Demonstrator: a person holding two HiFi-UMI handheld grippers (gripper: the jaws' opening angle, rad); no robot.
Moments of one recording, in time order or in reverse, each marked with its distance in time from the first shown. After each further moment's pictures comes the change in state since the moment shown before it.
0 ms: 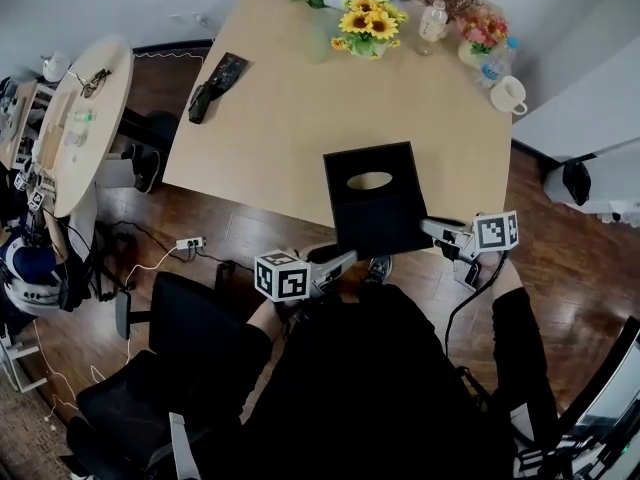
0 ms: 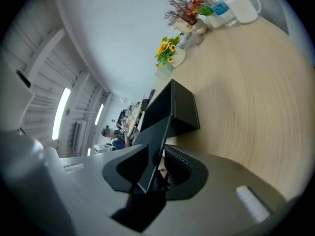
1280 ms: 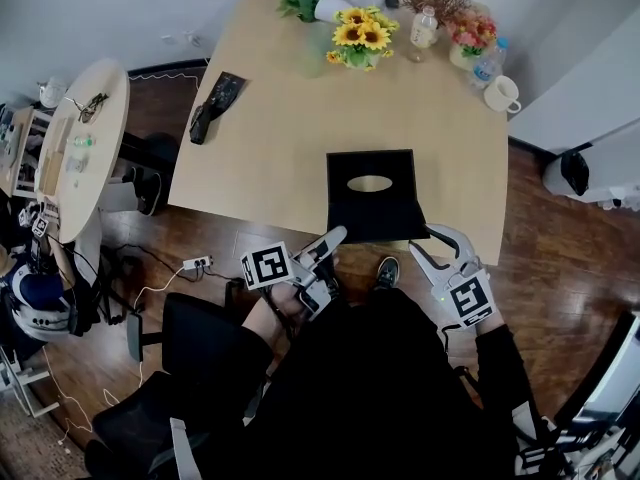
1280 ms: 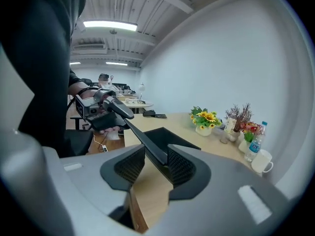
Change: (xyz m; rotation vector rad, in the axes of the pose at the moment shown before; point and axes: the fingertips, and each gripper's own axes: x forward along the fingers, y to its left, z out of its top) left arm -0.027 0.002 0.086 -0.444 -0.237 -0.083; right arm 0.003 0.089 -0.001 -1.187 -0.229 -0.462
